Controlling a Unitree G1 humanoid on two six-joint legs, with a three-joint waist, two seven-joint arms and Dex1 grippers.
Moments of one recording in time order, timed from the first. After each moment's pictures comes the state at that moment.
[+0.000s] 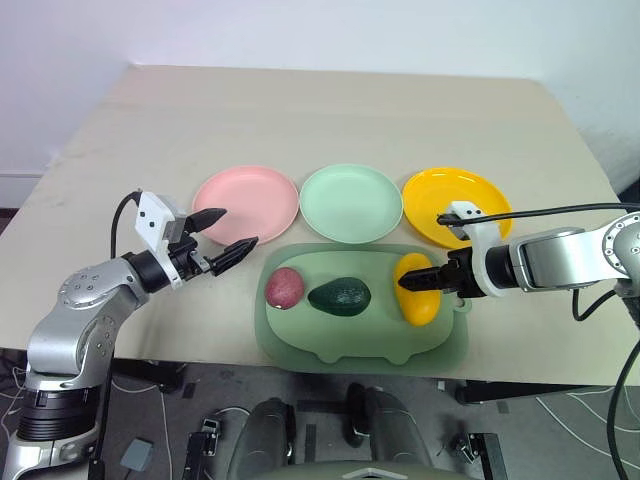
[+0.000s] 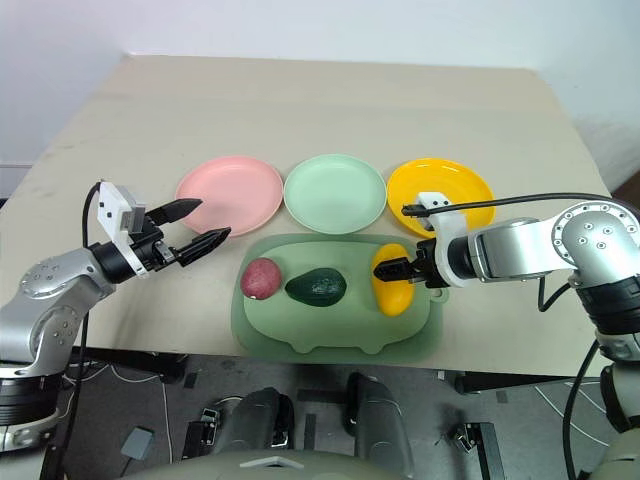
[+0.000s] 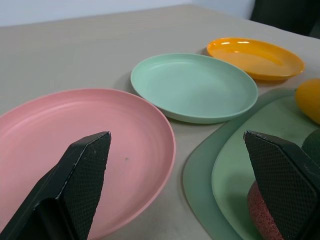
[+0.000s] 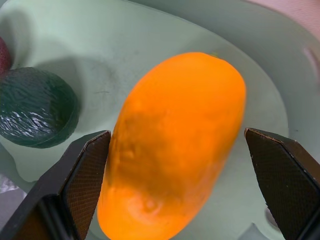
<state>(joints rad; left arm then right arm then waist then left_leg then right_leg) -0.19 0.65 0.22 -0.27 -0.58 0.49 -0.76 -0.69 -1.06 0.26 -0.05 1.96 1.32 -0.48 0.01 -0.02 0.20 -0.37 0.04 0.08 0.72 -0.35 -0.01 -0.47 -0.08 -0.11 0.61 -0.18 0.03</state>
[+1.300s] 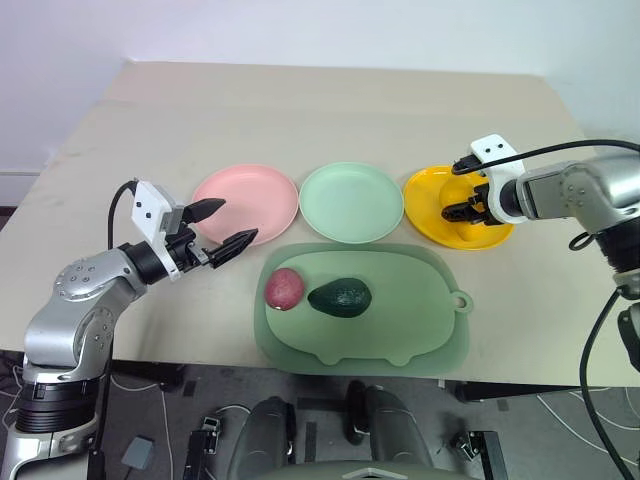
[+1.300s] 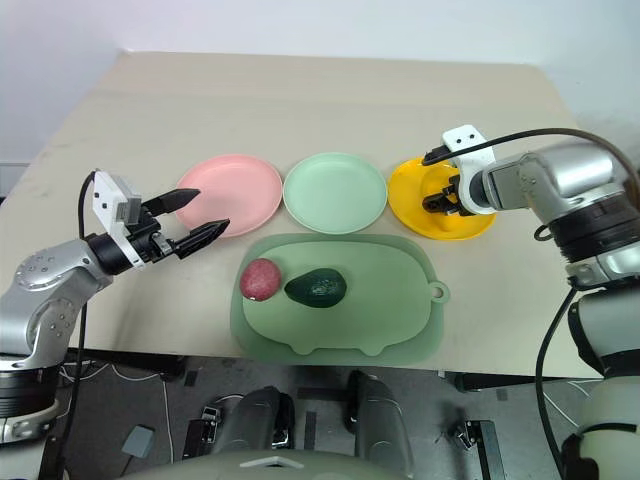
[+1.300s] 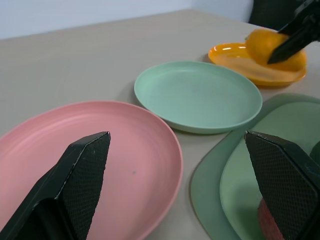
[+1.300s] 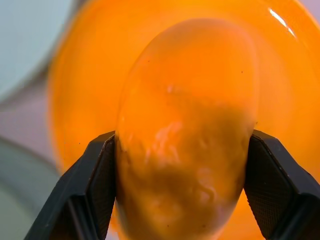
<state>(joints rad) -0.23 0.66 0.22 -0.27 -0.58 0.48 -0.77 -1.10 -0.94 0.56 0.44 0.72 1.08 0.34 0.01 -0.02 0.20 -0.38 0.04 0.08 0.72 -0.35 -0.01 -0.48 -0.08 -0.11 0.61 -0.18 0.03</state>
